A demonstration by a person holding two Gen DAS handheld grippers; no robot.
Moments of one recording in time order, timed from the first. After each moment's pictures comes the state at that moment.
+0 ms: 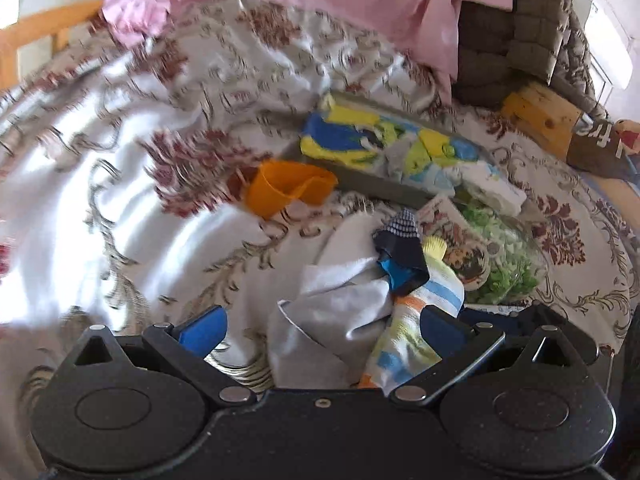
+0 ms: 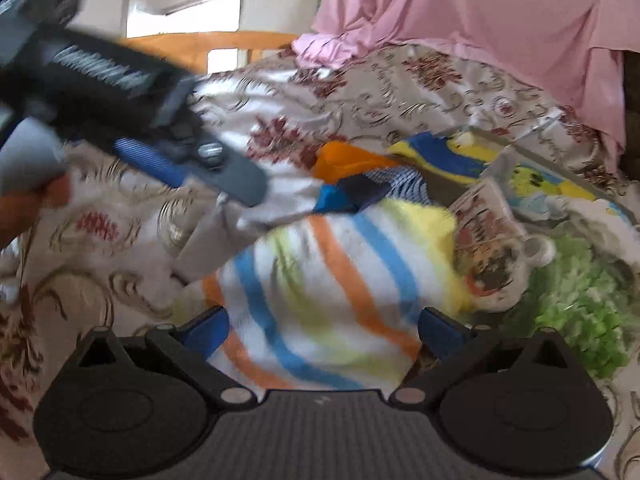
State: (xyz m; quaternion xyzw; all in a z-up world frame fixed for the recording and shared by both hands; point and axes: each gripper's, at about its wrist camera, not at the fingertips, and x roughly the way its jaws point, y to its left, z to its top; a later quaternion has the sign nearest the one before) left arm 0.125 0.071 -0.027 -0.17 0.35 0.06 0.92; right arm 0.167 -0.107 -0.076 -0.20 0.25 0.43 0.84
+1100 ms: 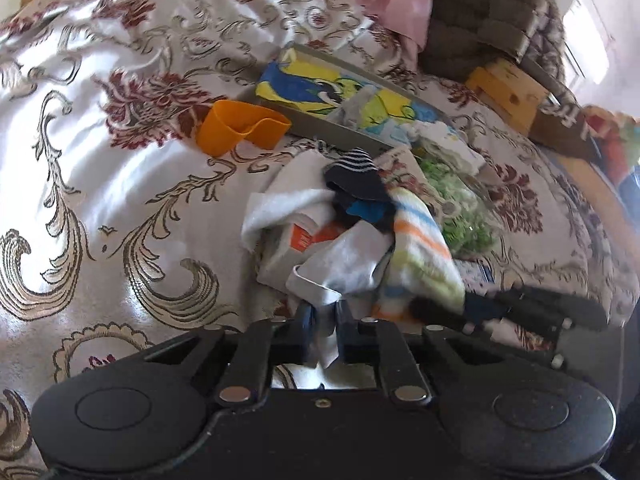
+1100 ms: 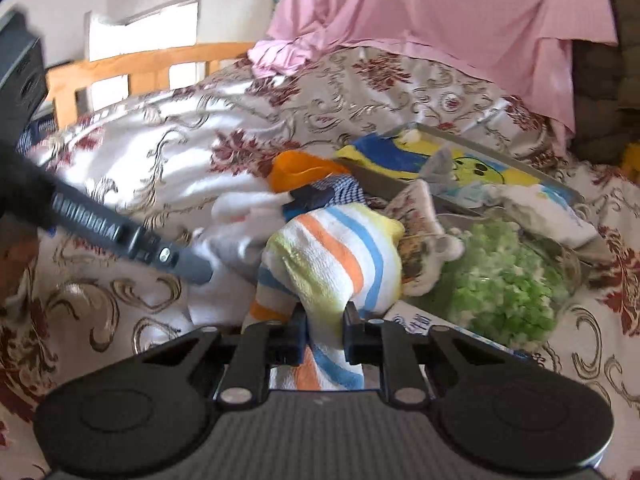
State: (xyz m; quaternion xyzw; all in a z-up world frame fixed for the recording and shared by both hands) left arm 0.111 0.053 -0.047 -0.21 0.38 -0.01 0.90; right arm 0.154 -0.147 -0.039 -0.17 0.27 0.37 0.88
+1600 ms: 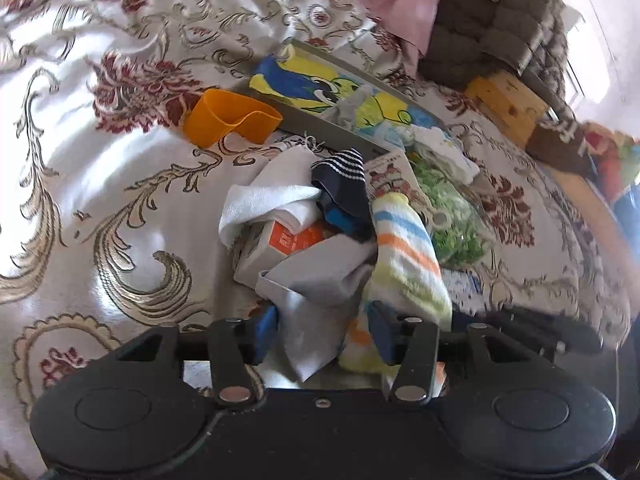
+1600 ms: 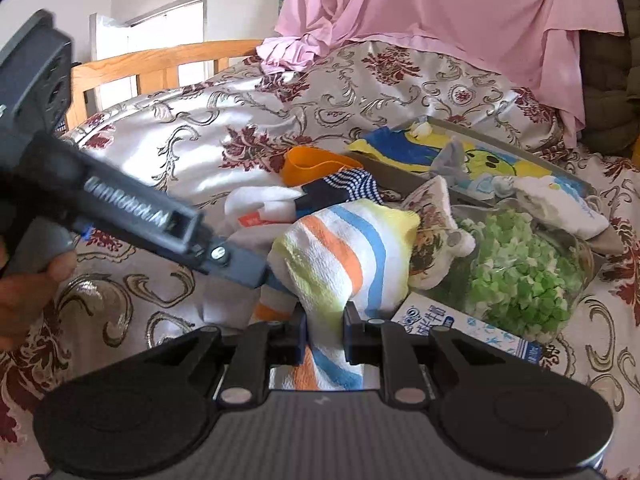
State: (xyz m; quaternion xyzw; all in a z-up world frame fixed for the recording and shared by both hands) left arm 0.123 0.052 -0.057 -0.26 0.37 -0.01 0.89; right arm 0.153 -0.143 -0.045 -0.17 0.28 0.39 0.86
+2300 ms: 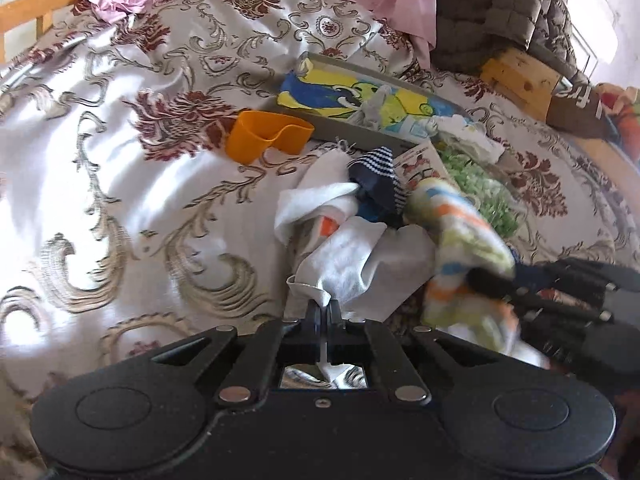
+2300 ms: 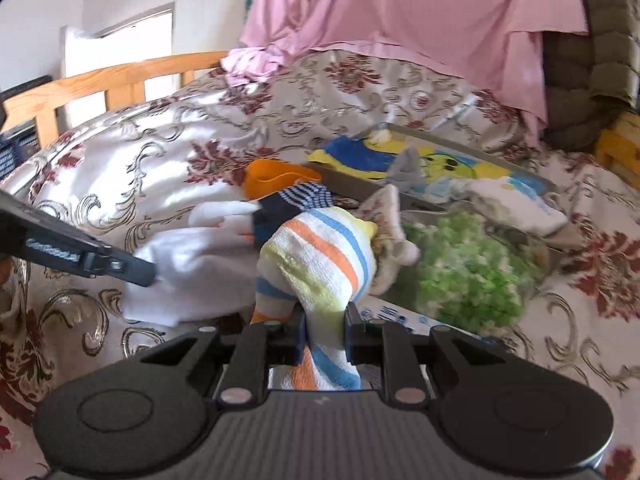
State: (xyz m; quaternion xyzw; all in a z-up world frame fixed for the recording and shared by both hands) left arm 0.090 0.053 -0.044 -0.15 0.38 0.03 0.91; right arm 0.151 -0.164 -0.031 -0.15 0.27 0.33 0.89
